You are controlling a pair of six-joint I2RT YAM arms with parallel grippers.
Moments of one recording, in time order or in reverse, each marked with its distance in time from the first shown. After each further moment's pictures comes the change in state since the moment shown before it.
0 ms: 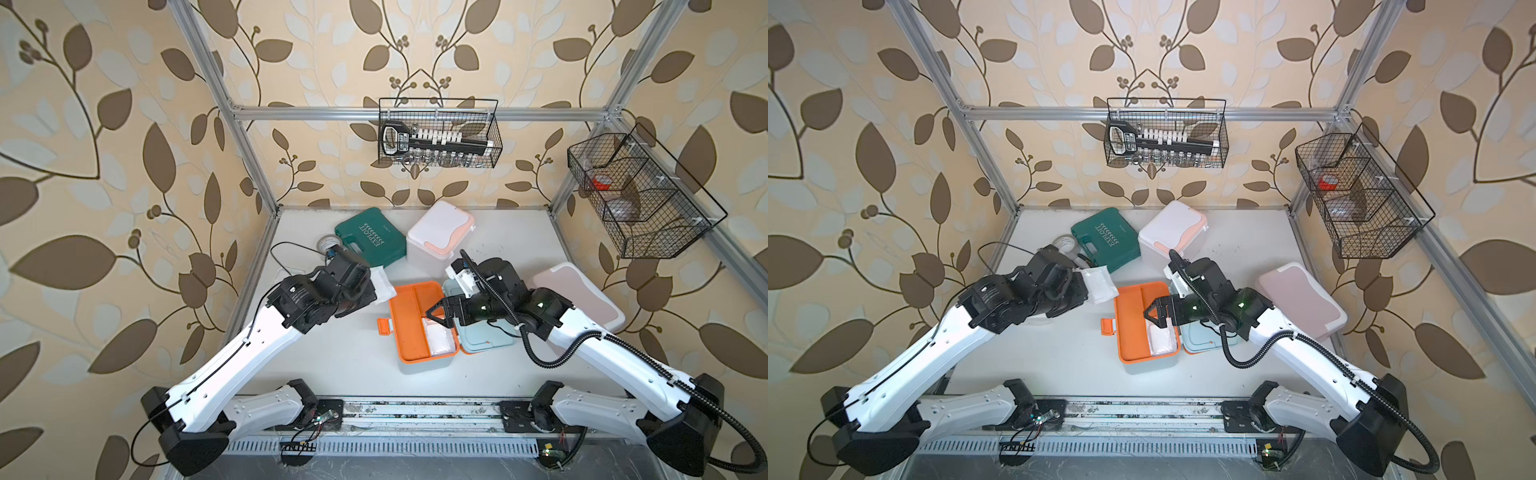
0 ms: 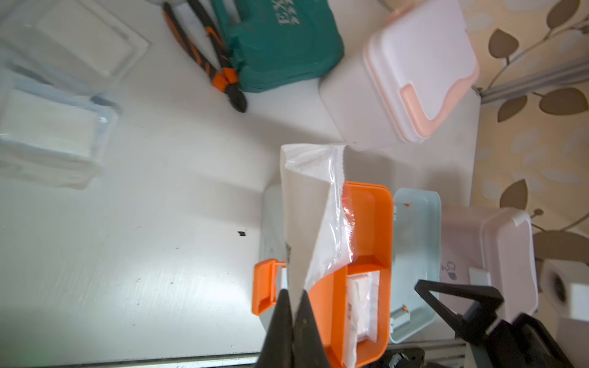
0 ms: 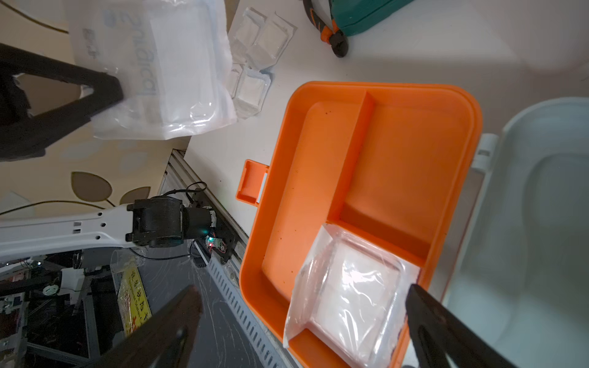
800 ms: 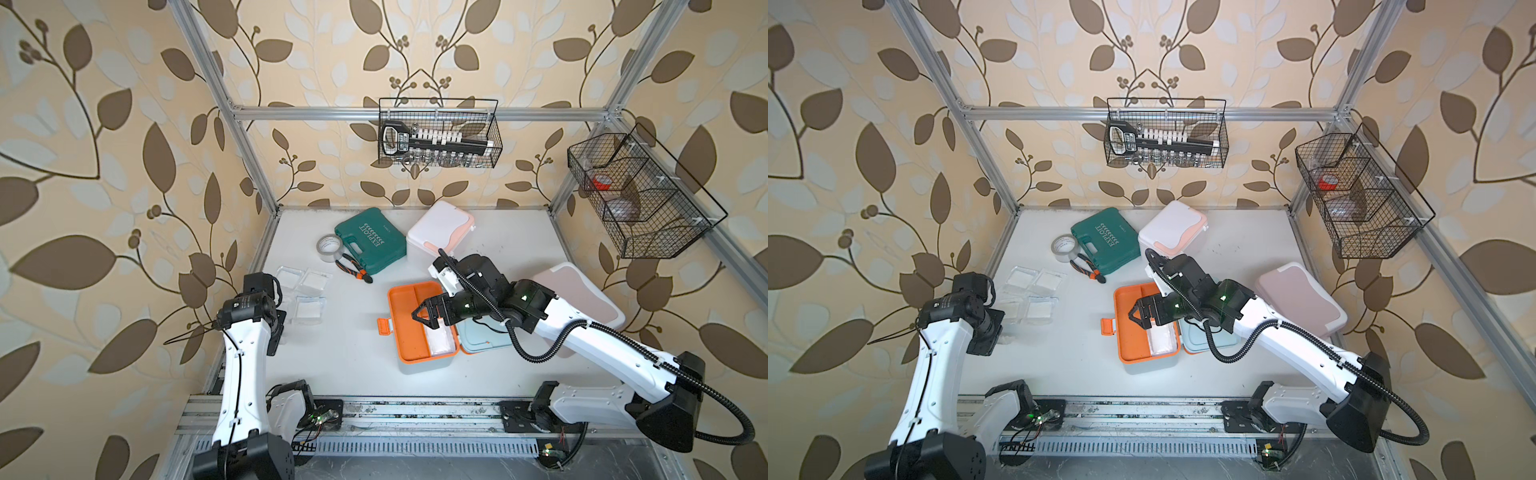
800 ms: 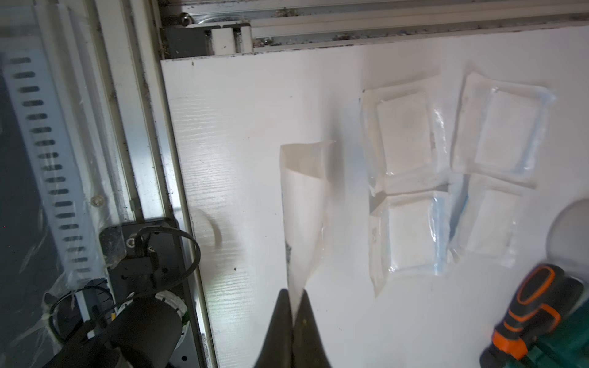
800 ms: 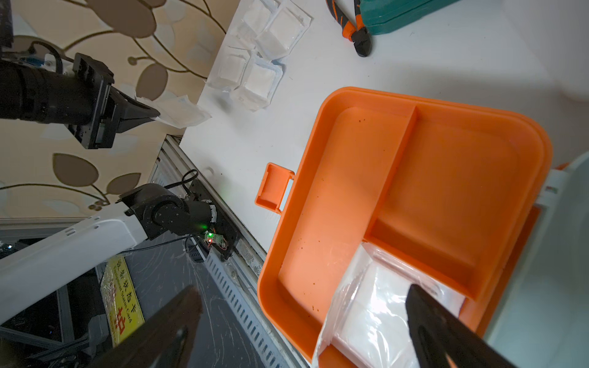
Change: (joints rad) left arm 1.025 -0.024 -0.290 -0.200 -0.028 -0.064; right arm 0.106 0.104 0.135 -0.069 0.081 -0.001
